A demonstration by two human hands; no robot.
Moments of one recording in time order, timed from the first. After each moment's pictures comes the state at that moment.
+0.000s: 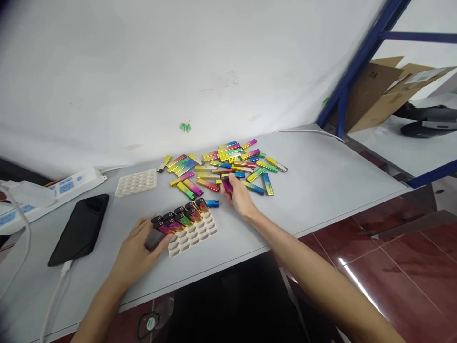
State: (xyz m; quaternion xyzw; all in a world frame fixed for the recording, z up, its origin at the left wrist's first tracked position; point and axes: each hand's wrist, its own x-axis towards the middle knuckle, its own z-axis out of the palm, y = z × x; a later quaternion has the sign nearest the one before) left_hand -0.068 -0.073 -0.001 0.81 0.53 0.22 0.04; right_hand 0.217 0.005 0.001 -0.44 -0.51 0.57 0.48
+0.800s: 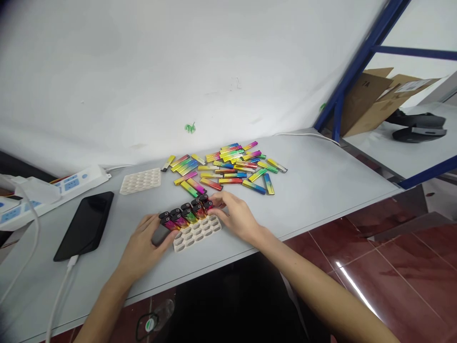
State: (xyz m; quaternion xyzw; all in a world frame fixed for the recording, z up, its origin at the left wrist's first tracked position) left_hand -0.067 -0.075 0.000 0.80 0.54 0.24 0.05; right_hand 0.206 -0.047 0.010 -0.46 -0.74 0.28 0.41
